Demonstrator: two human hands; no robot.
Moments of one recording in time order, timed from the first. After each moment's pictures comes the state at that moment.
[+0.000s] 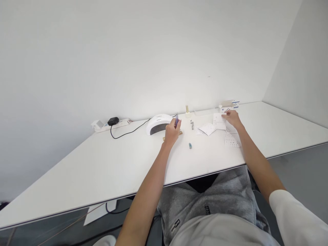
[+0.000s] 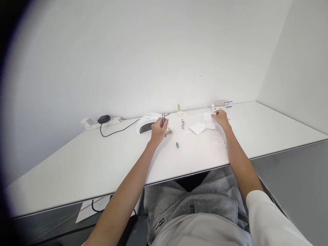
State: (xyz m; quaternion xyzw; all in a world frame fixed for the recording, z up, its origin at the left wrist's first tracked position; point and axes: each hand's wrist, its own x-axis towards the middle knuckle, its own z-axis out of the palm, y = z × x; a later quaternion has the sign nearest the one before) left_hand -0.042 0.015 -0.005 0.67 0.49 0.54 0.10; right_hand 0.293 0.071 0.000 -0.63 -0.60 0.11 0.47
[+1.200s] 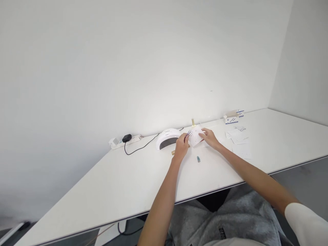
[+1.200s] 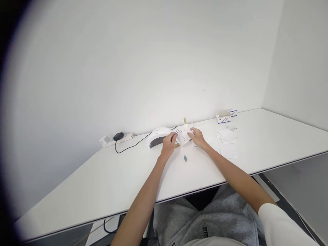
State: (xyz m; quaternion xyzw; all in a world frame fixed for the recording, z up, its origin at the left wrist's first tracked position) left_hand -0.044 0.014 -0.007 0.73 0.49 0.47 0.06; right_hand 0.130 0.039 -0.011 -0.40 -0.60 0.43 0.54
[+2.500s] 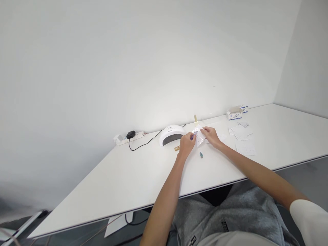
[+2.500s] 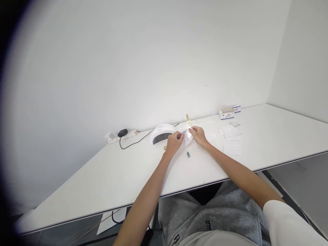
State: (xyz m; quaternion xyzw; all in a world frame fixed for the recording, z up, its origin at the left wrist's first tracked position) left_hand -0.030 0.011 -0.009 0.71 0.56 0.42 0.06; right_hand 0.121 0.026 -0.010 -0.42 -0.58 0.42 0.56
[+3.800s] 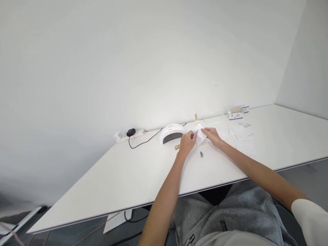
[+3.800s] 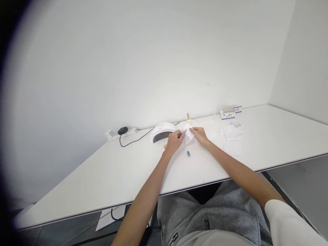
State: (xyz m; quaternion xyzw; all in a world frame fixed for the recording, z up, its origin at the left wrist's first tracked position) left_hand -0.032 0.010 -0.008 0.72 0.55 0.41 0.07; right_hand 0.123 0.025 -0.010 -0.39 -0.50 0.55 0.55
